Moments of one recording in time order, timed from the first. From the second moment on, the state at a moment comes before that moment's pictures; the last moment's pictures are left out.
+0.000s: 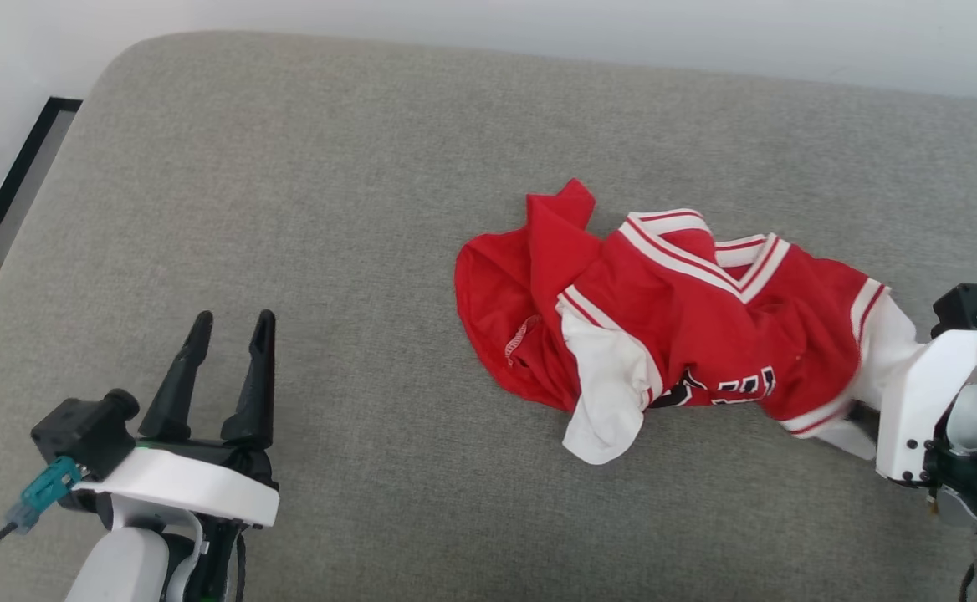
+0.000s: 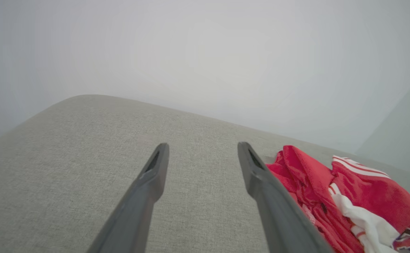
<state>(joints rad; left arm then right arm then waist) -0.17 0.27 -0.16 0.18 -0.58 -0.13 -0.26 -0.31 -0.23 -0.16 0.19 0.33 0.13 0.97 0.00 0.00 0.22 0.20</state>
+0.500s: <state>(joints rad) -0.37 0.47 -0.38 0.13 -0.74 -0.13 0.06 -0.29 -0.12 -0.18 0.01 0.34 0.13 0.78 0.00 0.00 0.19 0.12</state>
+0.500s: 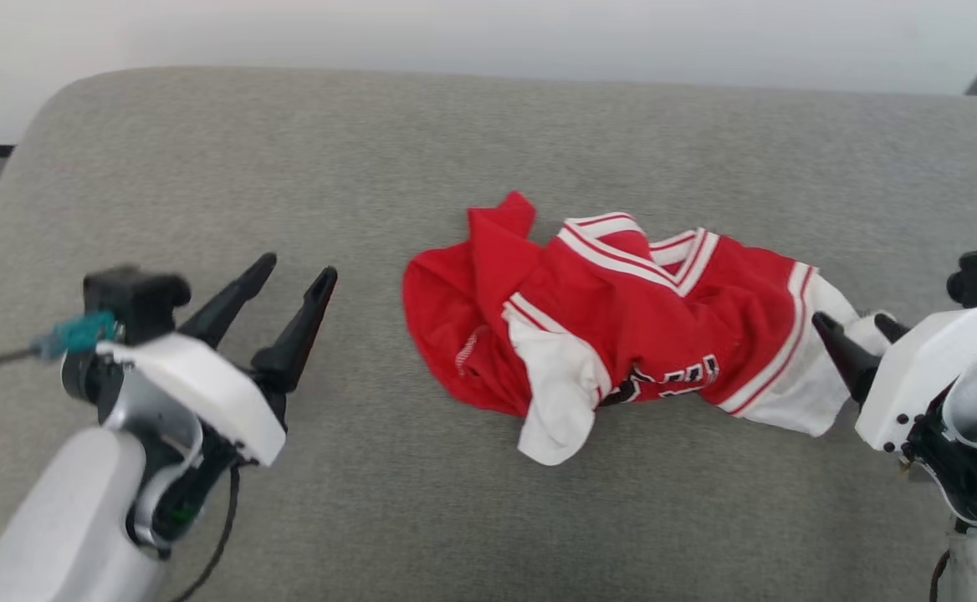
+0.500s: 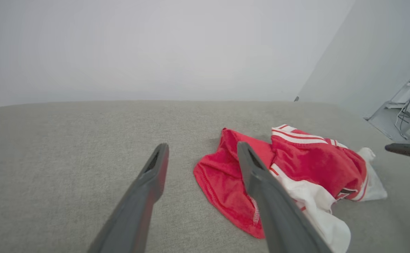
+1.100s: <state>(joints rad) -0.68 0.52 -0.53 0.24 -0.83 -0.11 0.62 -0.28 -0.07 -0.07 -0.07 0.26 0.13 0.20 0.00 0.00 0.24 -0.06</state>
